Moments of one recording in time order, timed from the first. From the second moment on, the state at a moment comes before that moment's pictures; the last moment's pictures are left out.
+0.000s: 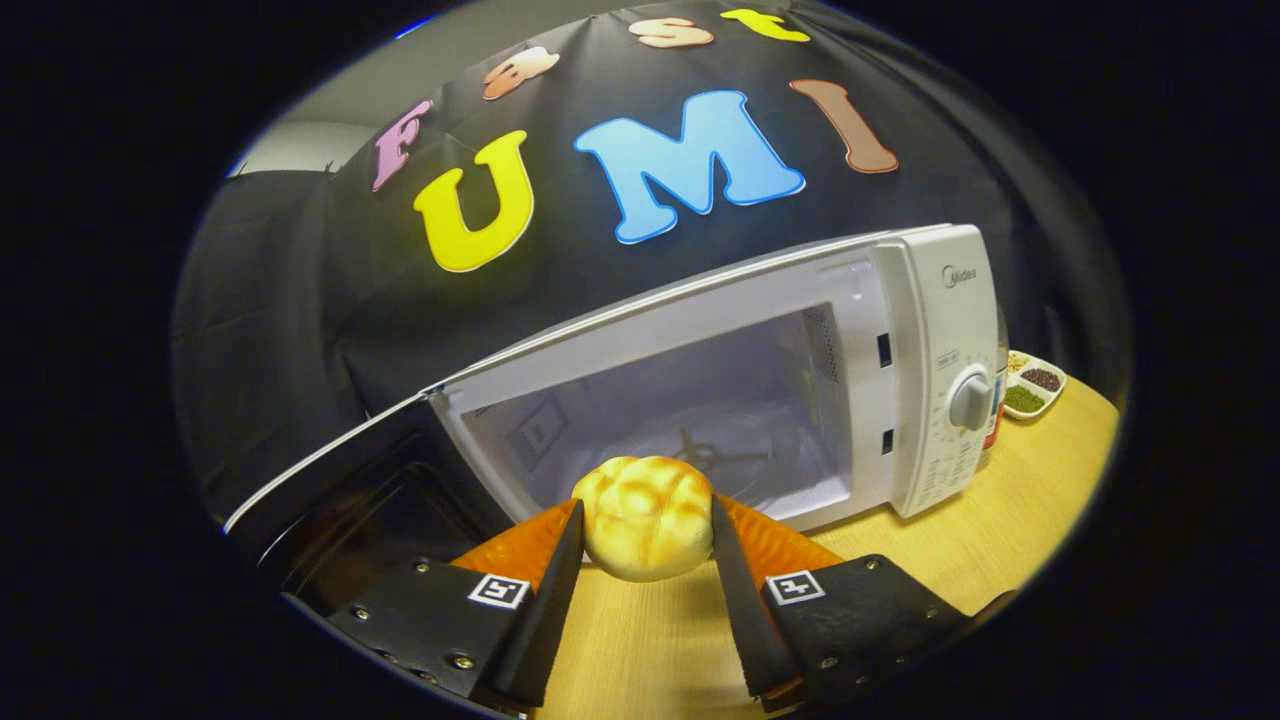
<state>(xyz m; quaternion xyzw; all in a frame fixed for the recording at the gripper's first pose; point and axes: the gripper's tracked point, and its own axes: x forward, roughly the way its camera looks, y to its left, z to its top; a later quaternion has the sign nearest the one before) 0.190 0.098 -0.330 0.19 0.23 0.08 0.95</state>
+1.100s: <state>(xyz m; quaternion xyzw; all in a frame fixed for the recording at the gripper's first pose) 0.260 0.100 -0.395 0.32 0.26 -0.01 0.91</state>
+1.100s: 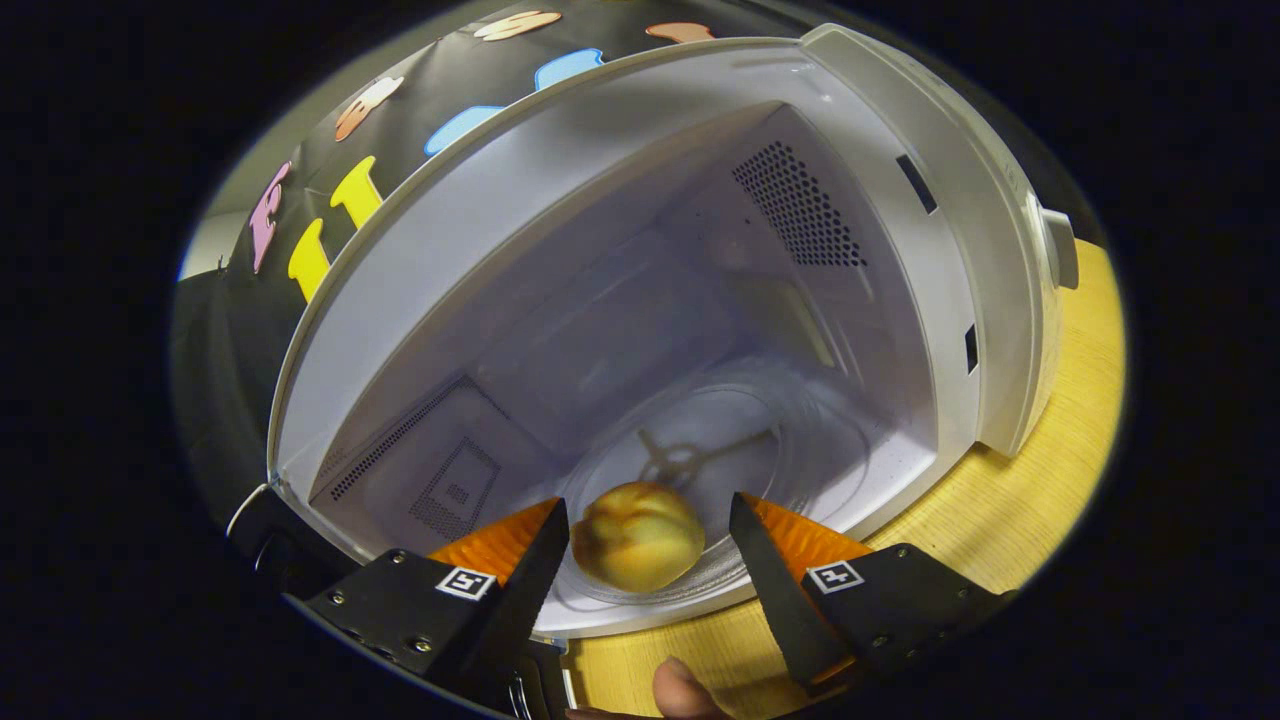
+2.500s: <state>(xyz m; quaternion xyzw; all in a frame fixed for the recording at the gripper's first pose) -0.147 0.231 -0.146 0.07 0.04 0.46 0.88</state>
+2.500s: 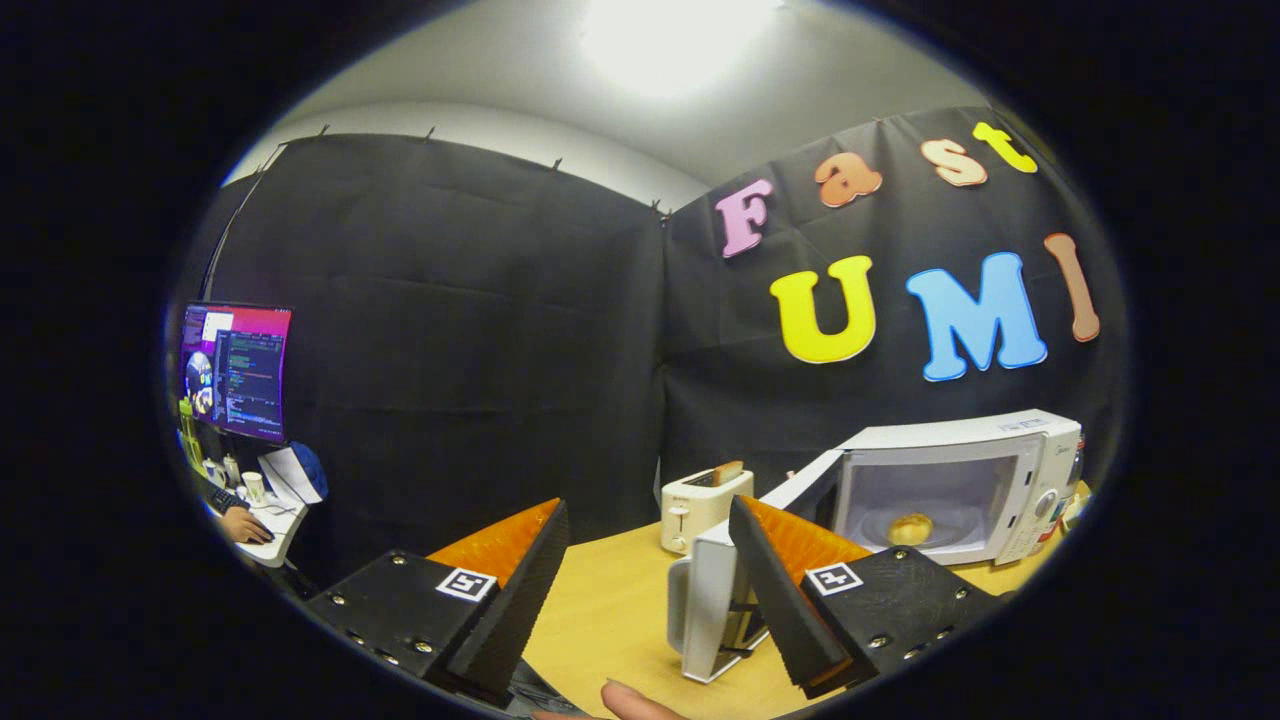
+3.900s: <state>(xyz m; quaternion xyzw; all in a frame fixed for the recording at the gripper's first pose) -0.013 0.111 -0.286 -0.04 0.15 0.20 0.97</state>
